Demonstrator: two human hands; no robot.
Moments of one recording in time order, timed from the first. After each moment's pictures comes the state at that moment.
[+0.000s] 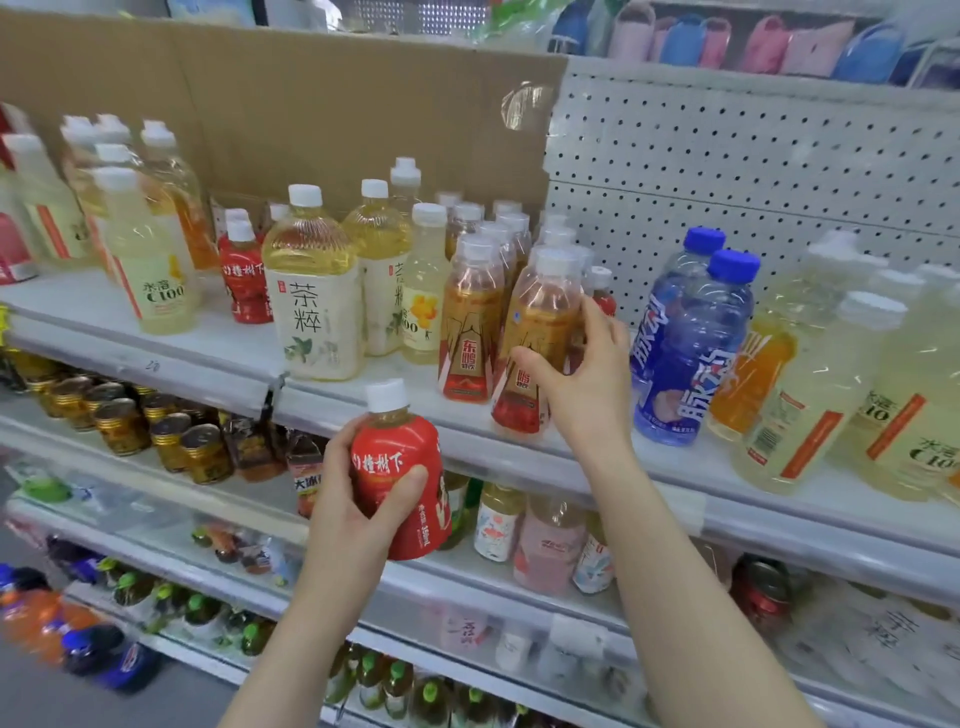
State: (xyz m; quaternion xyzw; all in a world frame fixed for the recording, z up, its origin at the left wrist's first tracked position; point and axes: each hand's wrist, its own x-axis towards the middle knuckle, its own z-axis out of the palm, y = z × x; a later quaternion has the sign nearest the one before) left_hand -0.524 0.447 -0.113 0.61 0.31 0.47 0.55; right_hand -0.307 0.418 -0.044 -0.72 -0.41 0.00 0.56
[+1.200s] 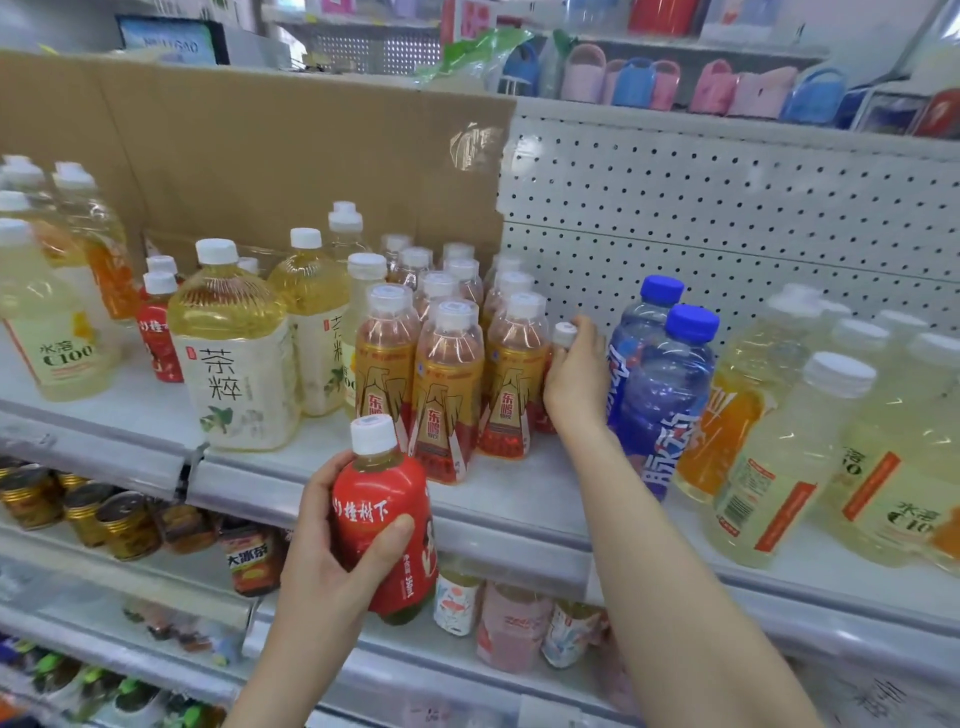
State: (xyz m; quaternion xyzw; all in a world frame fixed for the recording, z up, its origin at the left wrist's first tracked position) left_hand -0.468 0.469 -0.098 0.61 0.27 0.46 0.58; right_hand -0.184 0.493 -0.037 -0.82 -0.31 -0.07 0.48
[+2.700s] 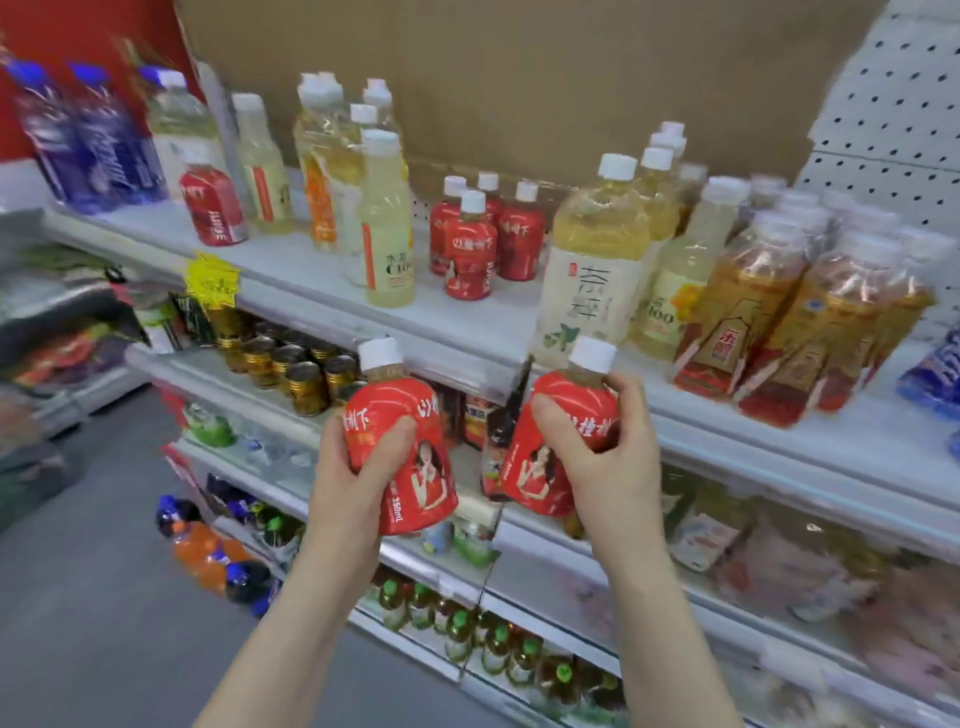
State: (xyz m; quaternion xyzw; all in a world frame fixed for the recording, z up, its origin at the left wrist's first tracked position) left_hand -0.723 0.610 -0.127 0.43 0.35 0.50 0.66; right_hand -0.554 0.523 -0.092 -0.64 -0.36 0.18 0.66
